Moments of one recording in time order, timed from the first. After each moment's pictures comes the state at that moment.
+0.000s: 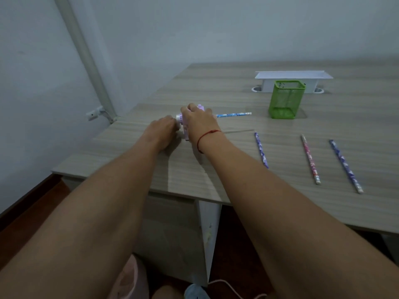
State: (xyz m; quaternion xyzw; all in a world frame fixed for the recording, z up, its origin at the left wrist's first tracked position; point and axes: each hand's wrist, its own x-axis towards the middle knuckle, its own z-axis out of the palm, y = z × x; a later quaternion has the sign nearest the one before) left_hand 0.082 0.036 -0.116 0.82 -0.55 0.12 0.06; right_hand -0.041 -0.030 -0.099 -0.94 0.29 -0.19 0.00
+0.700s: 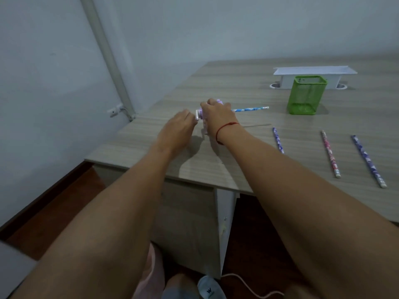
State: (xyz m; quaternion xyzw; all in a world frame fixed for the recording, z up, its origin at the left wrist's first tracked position) left_hand 0.057 0.077 -0.124 0.71 -0.63 0.29 0.13; right_hand -0.035 -0.037 -0.105 -0.93 0.30 -0.19 0.03
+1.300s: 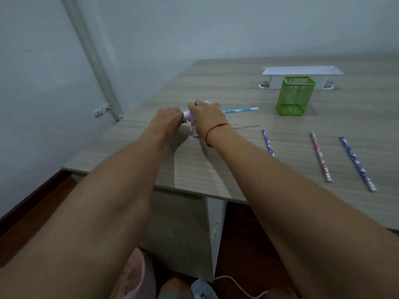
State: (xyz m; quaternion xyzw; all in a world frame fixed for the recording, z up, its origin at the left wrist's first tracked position) left_hand 0.082 0.026 -0.106 0.79 -0.57 0.20 -0.06; right_hand -0.028 -0.048 -0.105 -0.94 0.29 -0.19 -0.01
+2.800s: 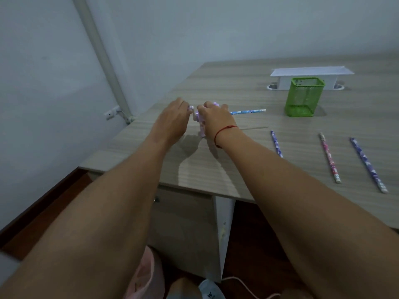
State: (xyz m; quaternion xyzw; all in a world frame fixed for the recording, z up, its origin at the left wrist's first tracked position) left_hand 0.075 0.057 -0.099 0.67 -0.62 0.39 0.11; right_hand -0.039 -0.038 -0.100 -0.94 0.28 -0.19 -0.04
